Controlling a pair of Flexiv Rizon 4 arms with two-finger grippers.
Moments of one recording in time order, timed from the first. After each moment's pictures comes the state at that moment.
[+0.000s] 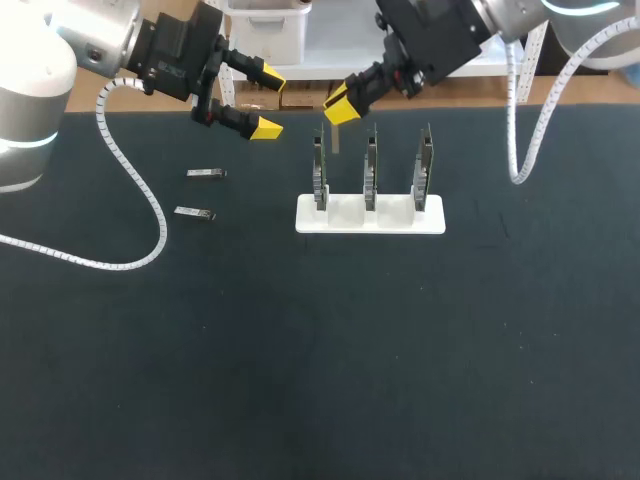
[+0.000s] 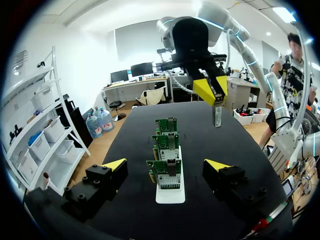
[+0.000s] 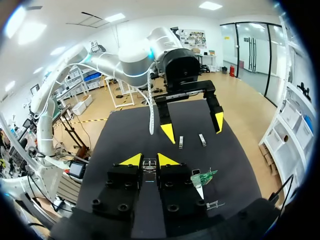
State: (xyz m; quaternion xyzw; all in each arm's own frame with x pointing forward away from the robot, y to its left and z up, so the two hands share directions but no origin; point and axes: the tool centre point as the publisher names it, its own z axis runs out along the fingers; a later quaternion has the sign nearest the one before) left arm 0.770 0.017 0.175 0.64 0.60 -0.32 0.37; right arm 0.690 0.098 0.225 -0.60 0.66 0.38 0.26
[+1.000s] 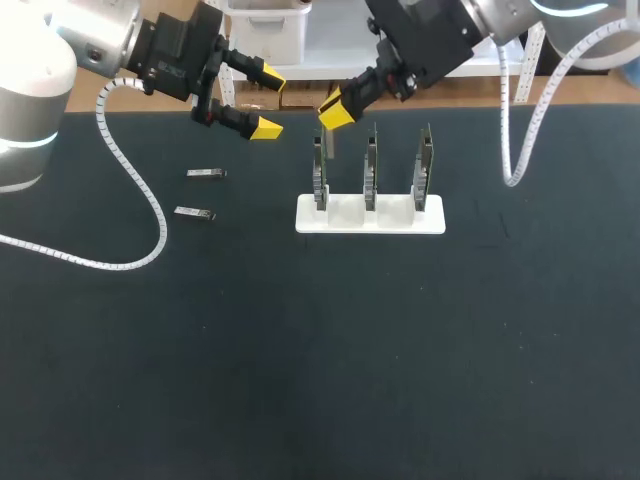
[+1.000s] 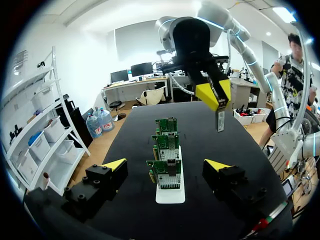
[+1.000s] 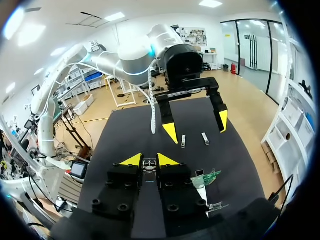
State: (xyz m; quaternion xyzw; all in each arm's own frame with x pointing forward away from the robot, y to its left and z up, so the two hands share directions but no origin) left arm 0.770 0.017 0.175 0.64 0.60 -0.32 0.37; right arm 0.687 0.105 0.220 -0.60 0.66 0.38 0.25
